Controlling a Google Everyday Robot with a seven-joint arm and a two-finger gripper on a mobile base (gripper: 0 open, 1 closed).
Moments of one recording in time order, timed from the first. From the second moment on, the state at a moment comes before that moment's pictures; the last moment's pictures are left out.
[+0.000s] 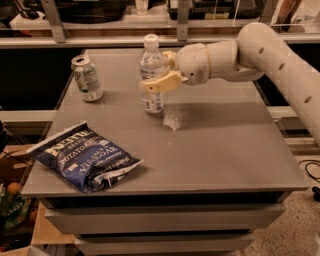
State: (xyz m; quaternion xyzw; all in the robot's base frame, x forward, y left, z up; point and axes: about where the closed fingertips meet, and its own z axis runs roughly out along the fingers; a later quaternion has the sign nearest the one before) arm 0.594 0.024 0.938 -0.59 0.49 0.43 0.48
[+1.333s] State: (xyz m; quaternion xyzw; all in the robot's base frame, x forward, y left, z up) arm 0.650 0.136 0.917 -0.60 0.49 0.45 0.44
